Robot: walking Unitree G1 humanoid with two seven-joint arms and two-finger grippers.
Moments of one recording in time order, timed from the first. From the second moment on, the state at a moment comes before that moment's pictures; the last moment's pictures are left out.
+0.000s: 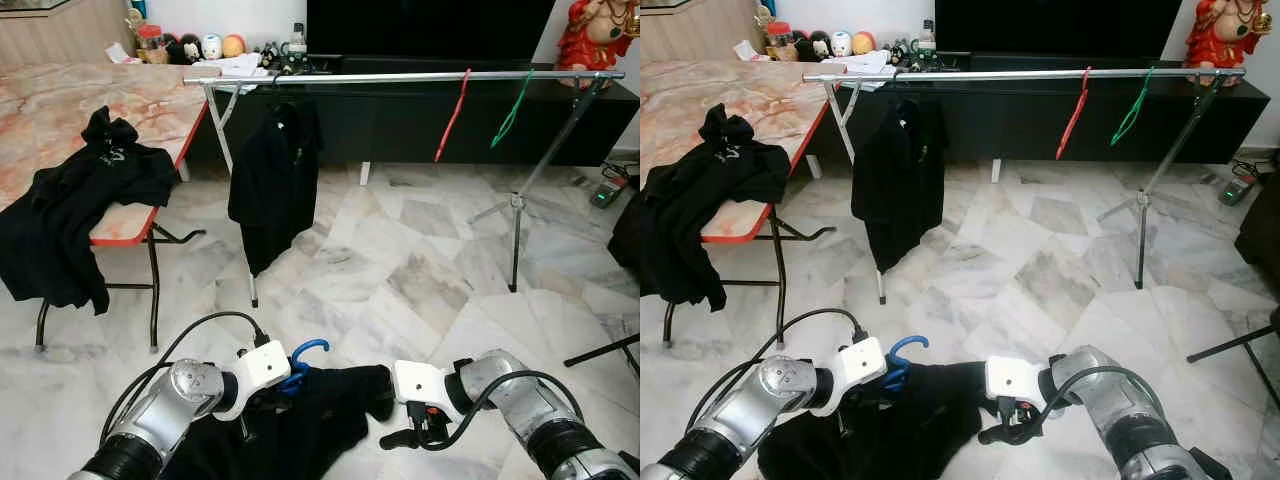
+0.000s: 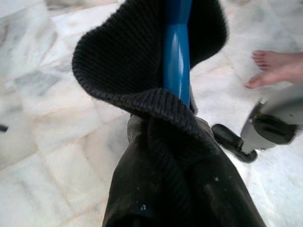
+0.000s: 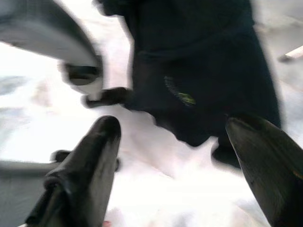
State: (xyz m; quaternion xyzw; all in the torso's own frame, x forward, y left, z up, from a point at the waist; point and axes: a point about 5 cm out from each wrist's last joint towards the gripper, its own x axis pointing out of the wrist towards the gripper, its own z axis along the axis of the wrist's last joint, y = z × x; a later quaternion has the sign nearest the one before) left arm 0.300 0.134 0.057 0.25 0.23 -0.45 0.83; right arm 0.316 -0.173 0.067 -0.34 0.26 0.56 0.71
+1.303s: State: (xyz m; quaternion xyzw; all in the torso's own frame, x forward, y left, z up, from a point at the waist) left arm 0.285 0.149 0.051 0.10 0.14 -0.21 0.96; right arm 0.169 -0.208 -0.088 0.12 0.47 -0.13 0.87
